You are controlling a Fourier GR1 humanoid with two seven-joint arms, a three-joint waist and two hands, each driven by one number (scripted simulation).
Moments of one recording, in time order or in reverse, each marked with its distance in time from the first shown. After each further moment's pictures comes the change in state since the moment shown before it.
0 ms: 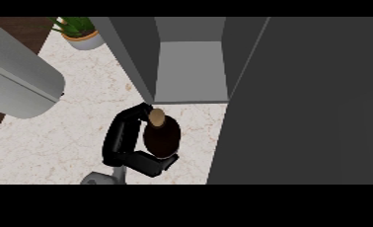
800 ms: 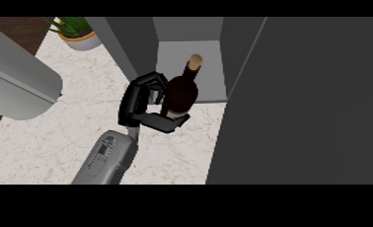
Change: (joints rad) left arm -0.315 0.002 0.060 0.292 -0.032 0.110 -0.002; right arm 0.041 -0.028 -0.004 0.000 -0.019 0.007 -0.056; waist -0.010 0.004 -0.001
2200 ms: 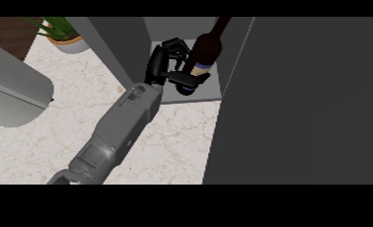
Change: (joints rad) left arm -0.541 -0.003 -0.047 0.683 0.229 0.165 -0.083; right arm 0.072 -0.008 0.008 0.009 -0.039 0.030 -0.156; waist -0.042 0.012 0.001
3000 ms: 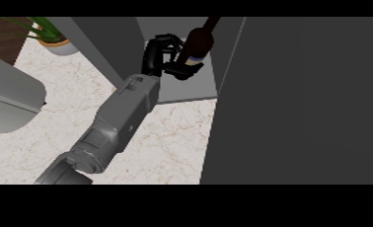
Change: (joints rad) left arm -0.148 0.000 0.103 0.264 0.072 0.018 -0.066; right arm 0.040 -0.001 0.011 0.006 -0.023 0.034 -0.067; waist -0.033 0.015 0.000
